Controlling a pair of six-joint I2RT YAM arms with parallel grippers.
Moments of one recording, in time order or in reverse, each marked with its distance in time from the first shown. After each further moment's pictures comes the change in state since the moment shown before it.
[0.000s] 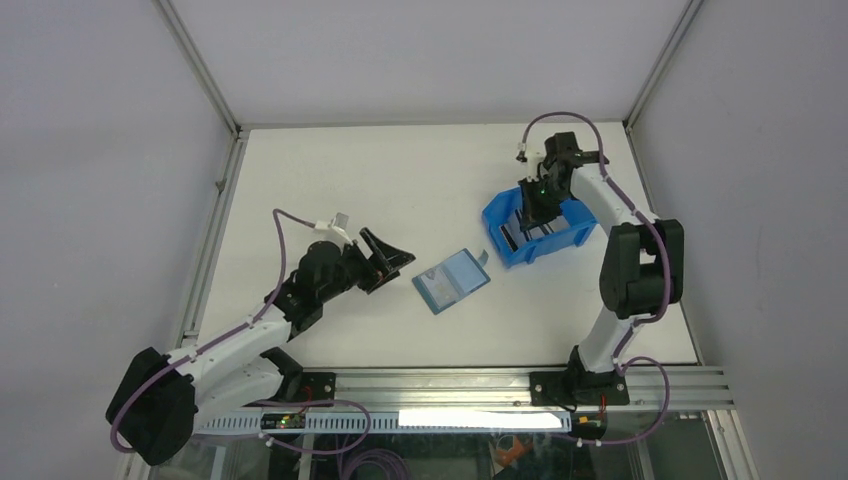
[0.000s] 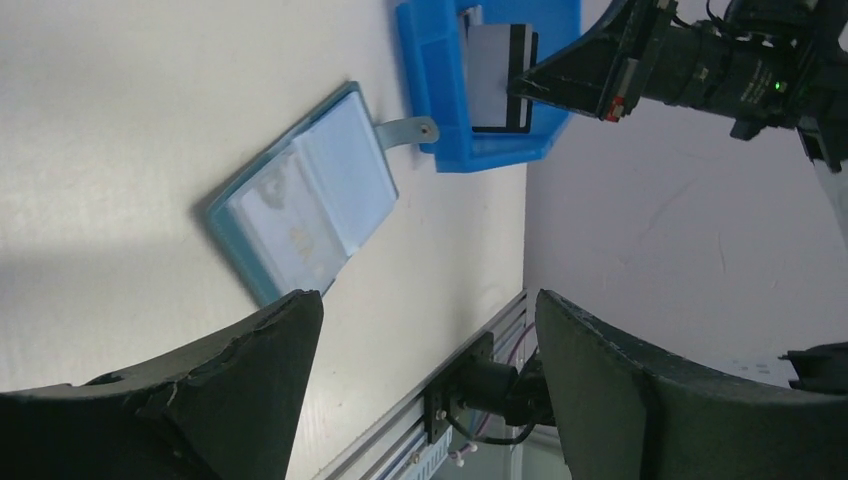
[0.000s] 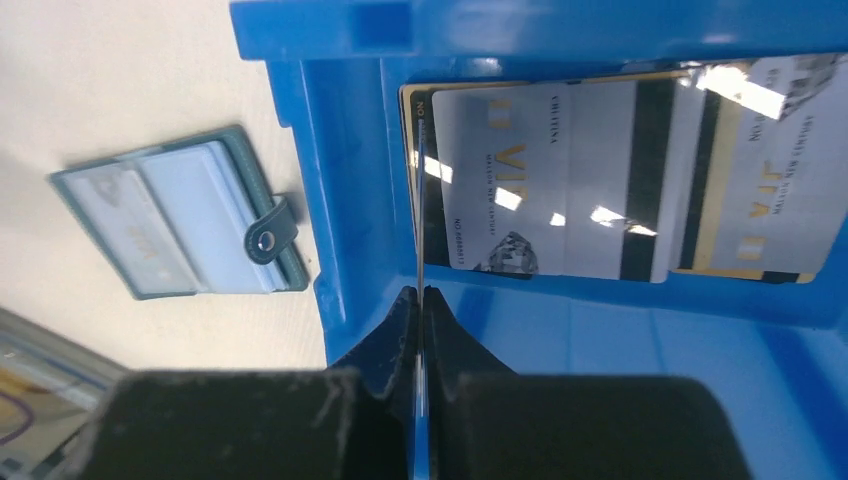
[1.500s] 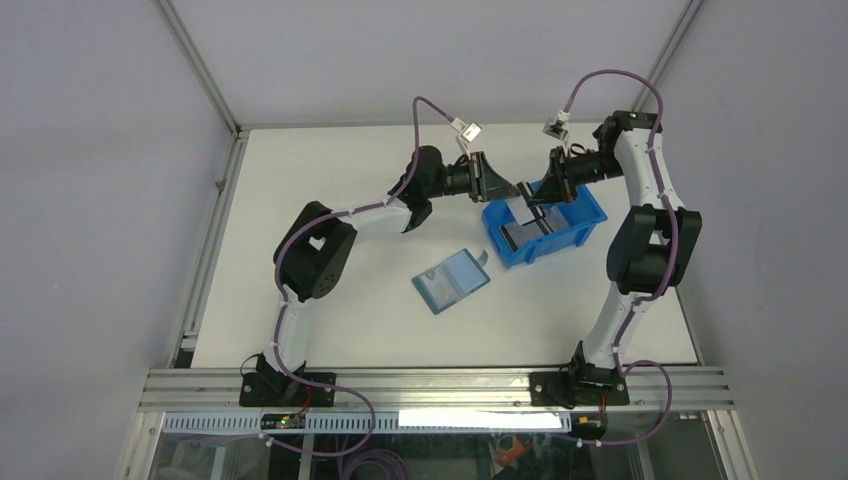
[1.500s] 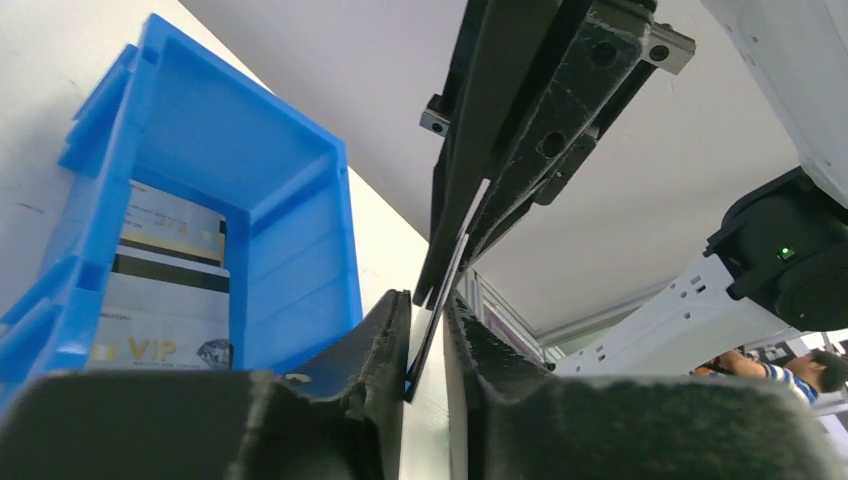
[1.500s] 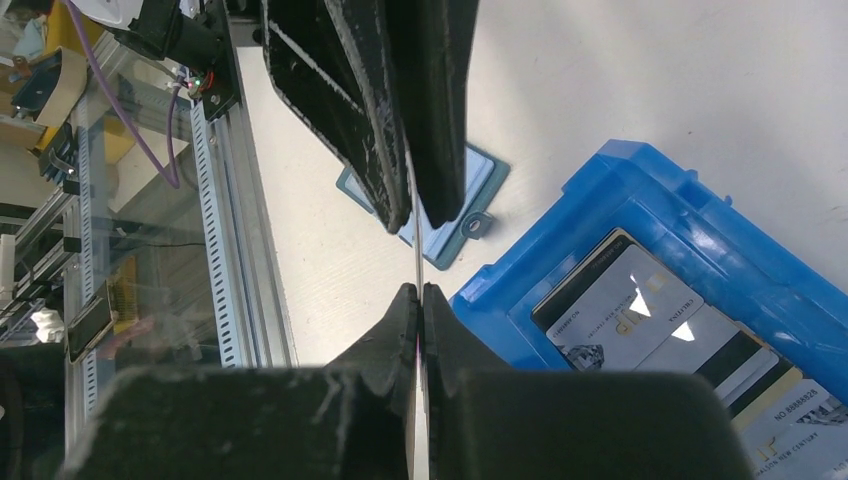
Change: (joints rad) left arm -0.071 1.216 1.133 0.567 0.578 0.232; right arm -0.272 0.161 0.449 -0.737 -0.822 -1.046
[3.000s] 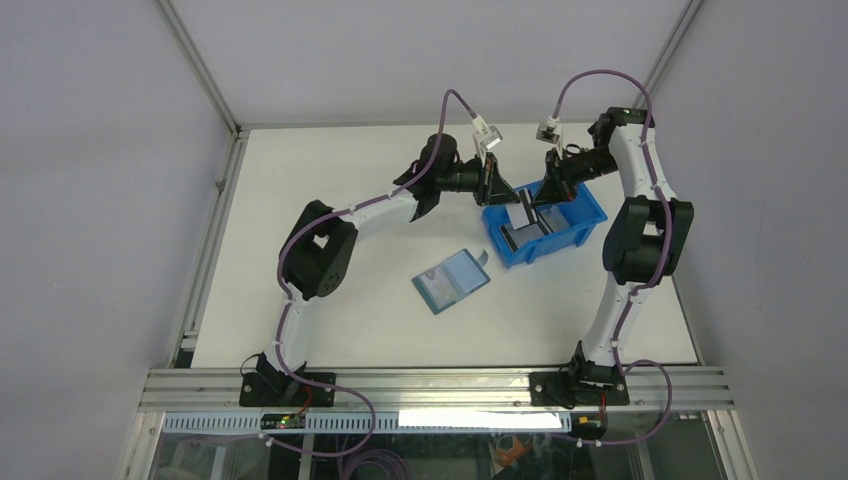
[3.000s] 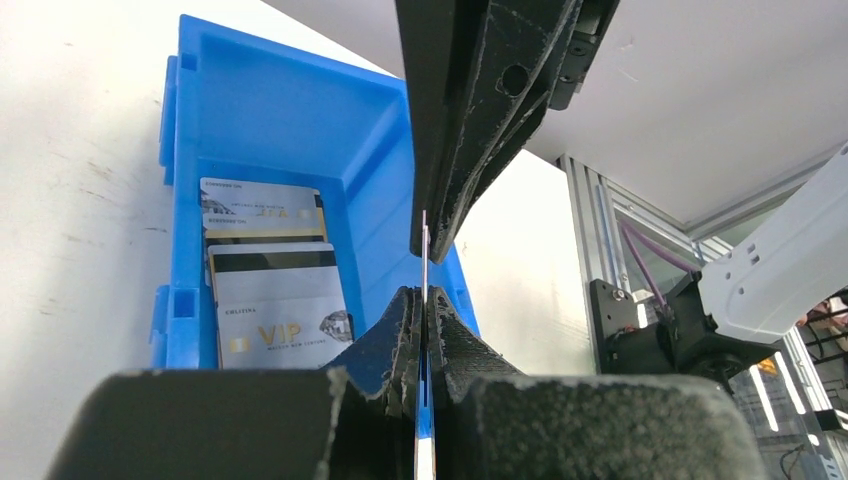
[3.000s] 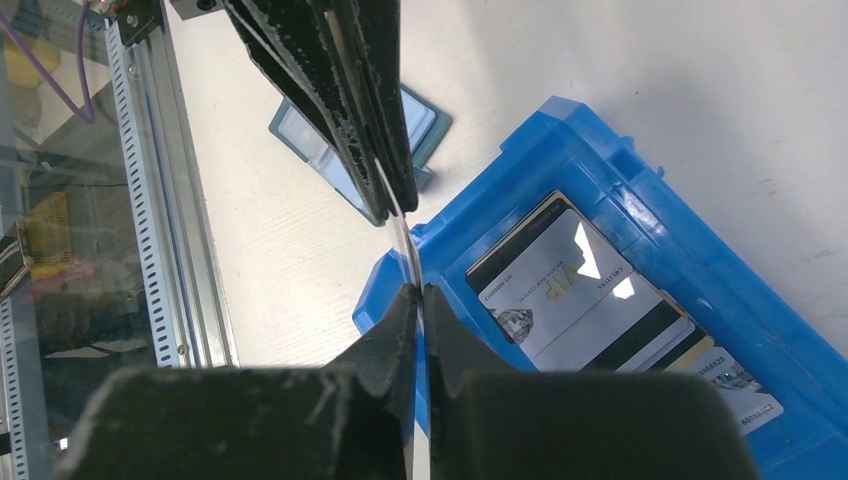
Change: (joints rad) left arm -0.019 0.040 0.174 -0.360 0.098 0.518; right arm 0.010 0.097 0.078 0.000 0.124 -0.094
